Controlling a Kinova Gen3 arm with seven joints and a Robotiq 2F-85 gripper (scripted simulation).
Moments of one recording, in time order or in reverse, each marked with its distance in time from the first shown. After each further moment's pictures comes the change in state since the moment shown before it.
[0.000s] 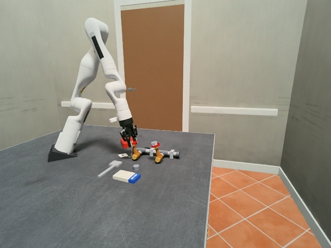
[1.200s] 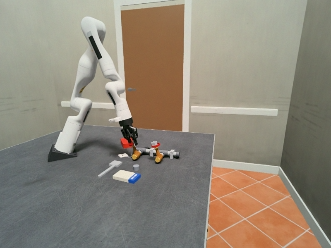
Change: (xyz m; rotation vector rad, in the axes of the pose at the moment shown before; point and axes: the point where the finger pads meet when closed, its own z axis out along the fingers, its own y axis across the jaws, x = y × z) arm 0.000 0.000 0.000 0.000 -0.007 -1.117
